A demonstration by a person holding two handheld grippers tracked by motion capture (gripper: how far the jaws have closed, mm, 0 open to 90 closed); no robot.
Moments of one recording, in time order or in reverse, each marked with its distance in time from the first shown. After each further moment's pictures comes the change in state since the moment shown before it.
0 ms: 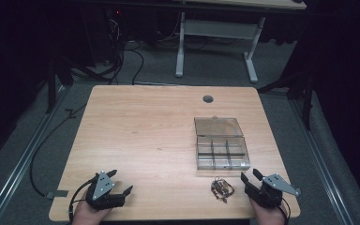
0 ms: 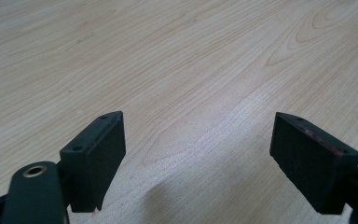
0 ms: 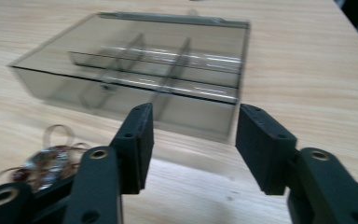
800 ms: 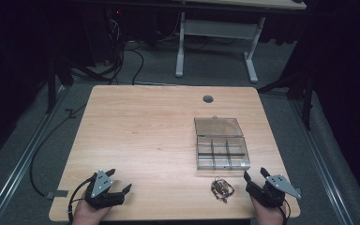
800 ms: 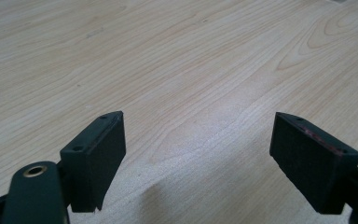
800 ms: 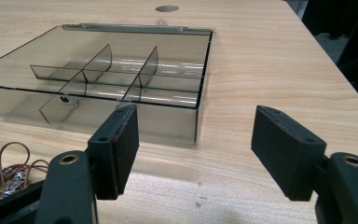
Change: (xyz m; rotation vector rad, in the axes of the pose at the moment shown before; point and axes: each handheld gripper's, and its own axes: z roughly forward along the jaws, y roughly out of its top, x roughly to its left) left arm 0.004 0.000 0.000 0.002 0.016 -0.047; right arm -0.008 -0.005 0.002 -0.047 -0.103 0.036
